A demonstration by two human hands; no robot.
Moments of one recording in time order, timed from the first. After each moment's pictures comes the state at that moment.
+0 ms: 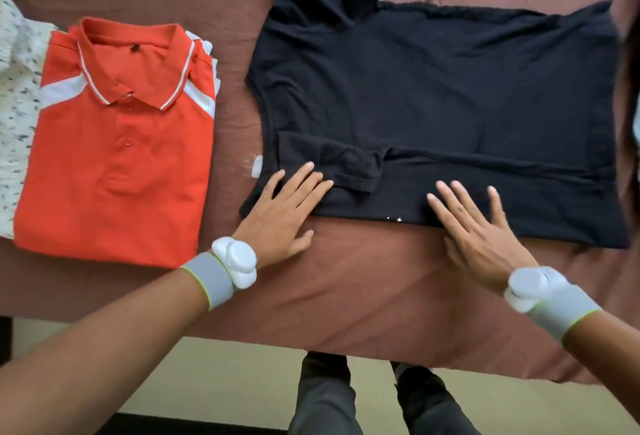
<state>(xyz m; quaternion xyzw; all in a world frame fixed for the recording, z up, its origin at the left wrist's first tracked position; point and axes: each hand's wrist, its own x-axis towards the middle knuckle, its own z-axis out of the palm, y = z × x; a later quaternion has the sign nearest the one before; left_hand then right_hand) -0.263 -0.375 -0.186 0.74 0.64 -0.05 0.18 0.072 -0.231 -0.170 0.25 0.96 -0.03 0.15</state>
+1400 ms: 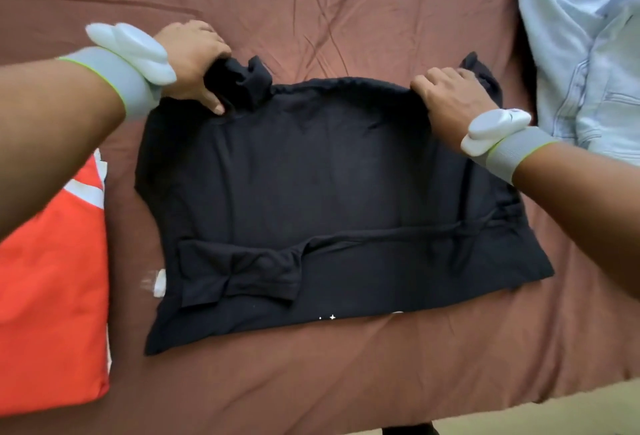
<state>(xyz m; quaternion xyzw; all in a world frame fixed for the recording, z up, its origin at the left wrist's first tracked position) -0.374 -0.061 -0.174 0.77 0.60 -0.15 0.16 0.019 -0.006 -0.170 0.37 0.92 0.03 0.11</state>
